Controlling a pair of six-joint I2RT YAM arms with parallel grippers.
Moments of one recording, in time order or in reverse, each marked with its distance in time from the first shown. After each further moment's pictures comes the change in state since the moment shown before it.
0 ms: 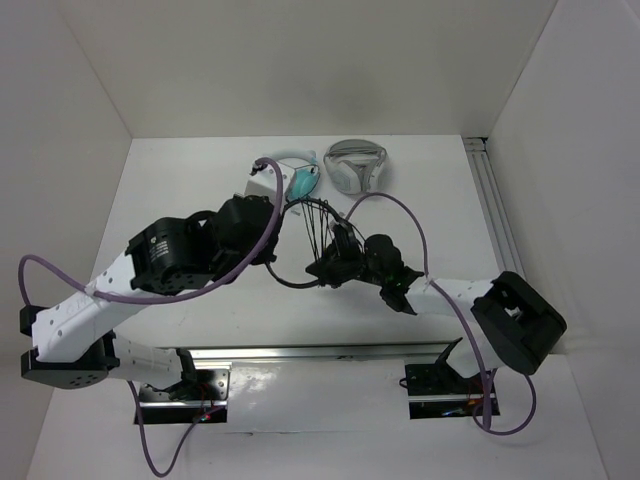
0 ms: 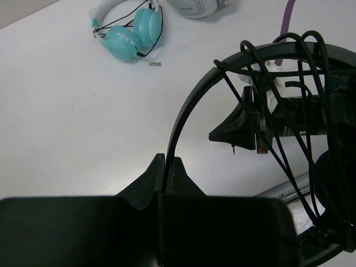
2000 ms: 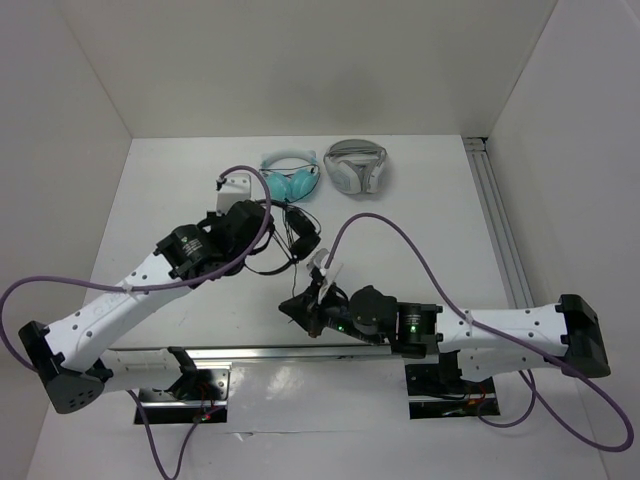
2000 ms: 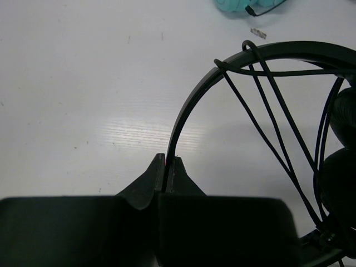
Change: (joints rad) left arm 0.331 -0.098 -0.488 0.140 -0.100 -0.255; right arm 0.682 -0.360 0.190 -0.441 0.702 0.069
